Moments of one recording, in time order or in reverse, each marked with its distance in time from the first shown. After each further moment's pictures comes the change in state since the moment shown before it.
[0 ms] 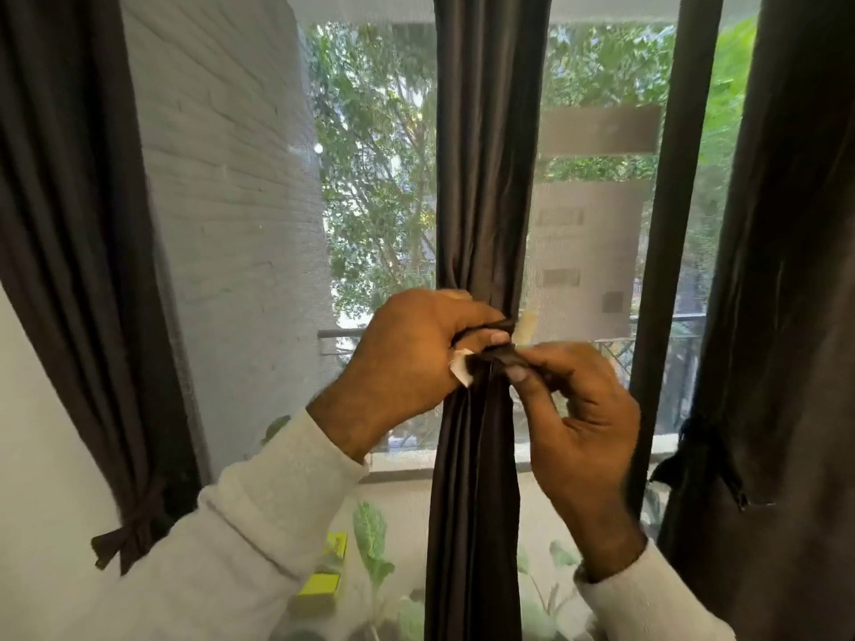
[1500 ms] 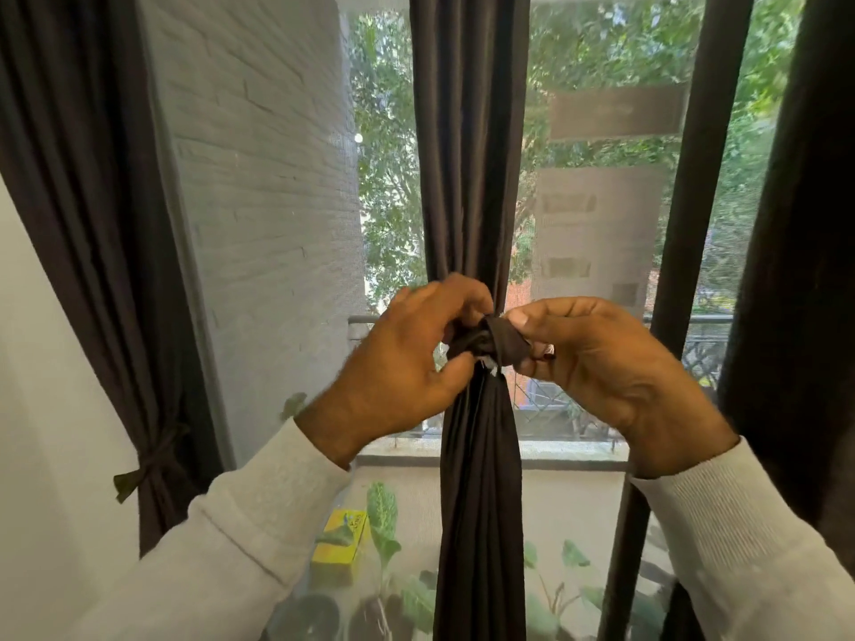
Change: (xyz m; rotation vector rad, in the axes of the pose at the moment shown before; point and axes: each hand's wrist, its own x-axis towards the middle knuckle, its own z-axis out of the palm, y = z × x) left_hand -0.018 0.042 0.036 0.019 0.047 -0.040; right_hand 0.092 0.017 -0.066 0.546 -0.614 0.890
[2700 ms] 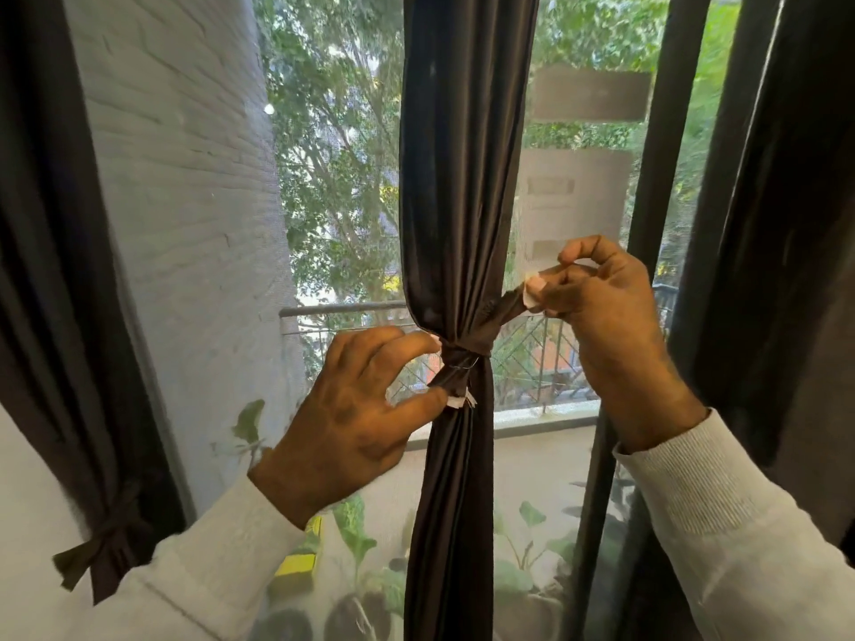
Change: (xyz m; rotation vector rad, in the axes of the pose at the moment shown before) left_hand -0.082 -0.097 -0.039 0.308 0.050 0.461; right_hand 0.037 0.015 0.064 -0.259 0.641 -0.302
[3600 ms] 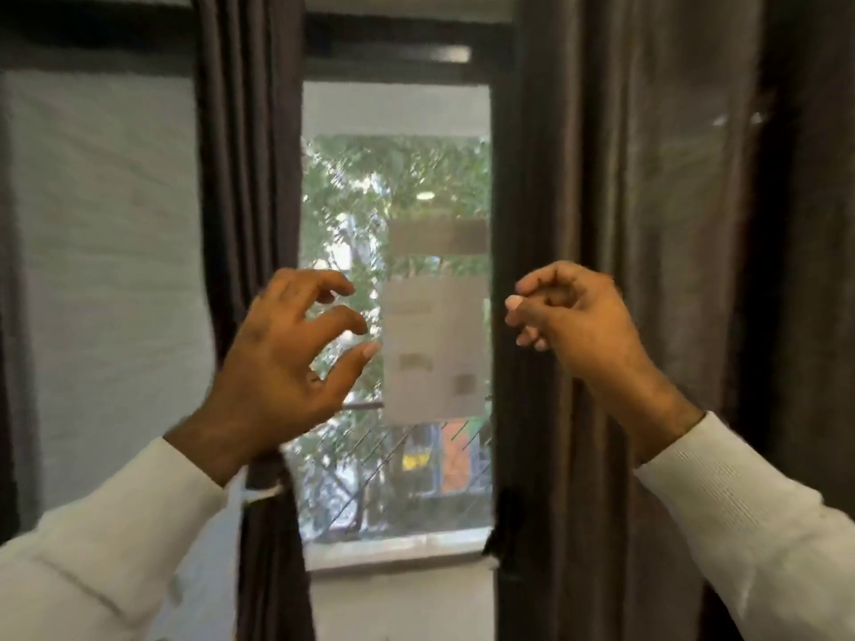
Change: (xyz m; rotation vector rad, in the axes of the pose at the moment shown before) left_hand 0.264 0.085 0.036 0.134 0.174 -0.189; right_hand 0.112 -0.090 -0.260 -0.143 -0.167 -0.271
